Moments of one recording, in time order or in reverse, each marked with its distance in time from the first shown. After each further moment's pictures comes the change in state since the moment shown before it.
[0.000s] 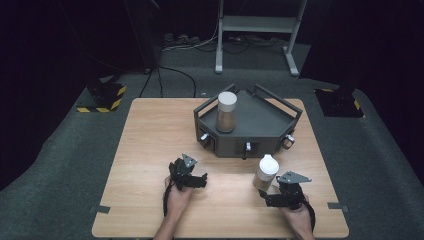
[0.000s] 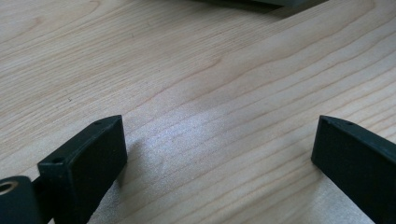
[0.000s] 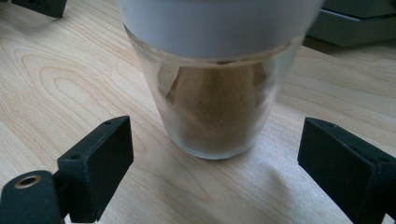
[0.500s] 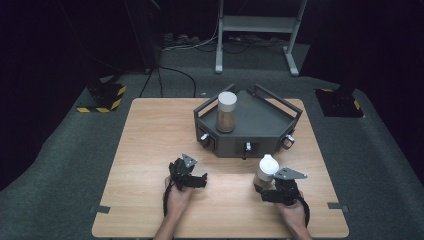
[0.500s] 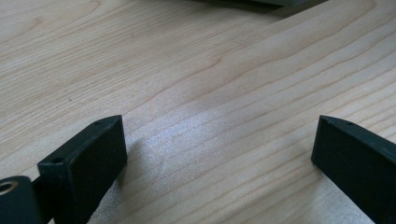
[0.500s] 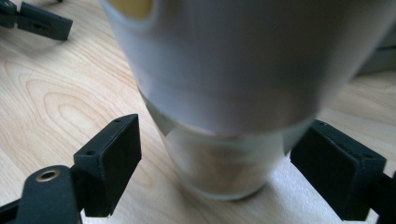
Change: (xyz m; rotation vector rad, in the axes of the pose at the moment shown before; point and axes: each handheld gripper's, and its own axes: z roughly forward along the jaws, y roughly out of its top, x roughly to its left) left arm 0.000 0.000 0.000 0.000 0.000 0.000; right arm 0.004 0.008 0.010 -0.038 0.003 0.006
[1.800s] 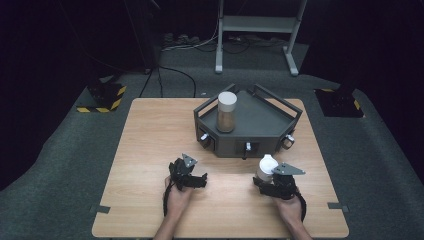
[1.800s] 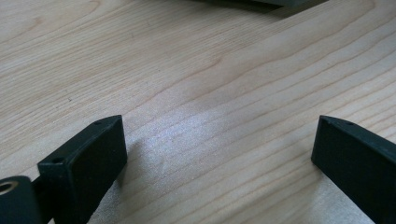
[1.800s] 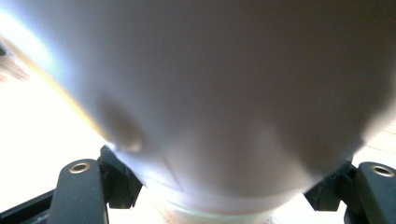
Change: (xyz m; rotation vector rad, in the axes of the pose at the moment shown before) left arm 0.000 0.000 0.000 0.000 0.000 0.000; right arm 0.000 0.004 0.008 -0.039 -0.014 0.010
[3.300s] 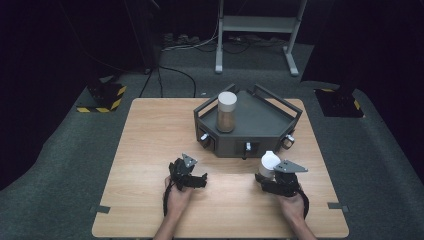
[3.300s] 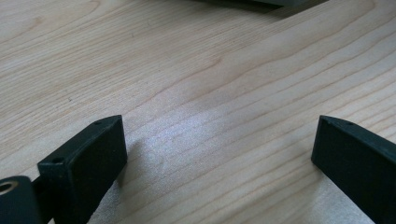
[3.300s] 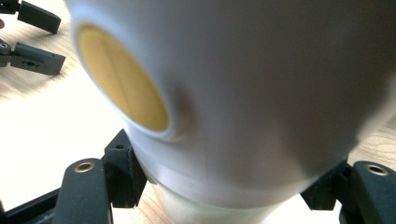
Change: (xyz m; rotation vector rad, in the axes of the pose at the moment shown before) left arm 0.000 0.000 0.000 0.000 0.000 0.000; right arm -0.001 0.009 -0.008 -0.021 -0.018 -0.030
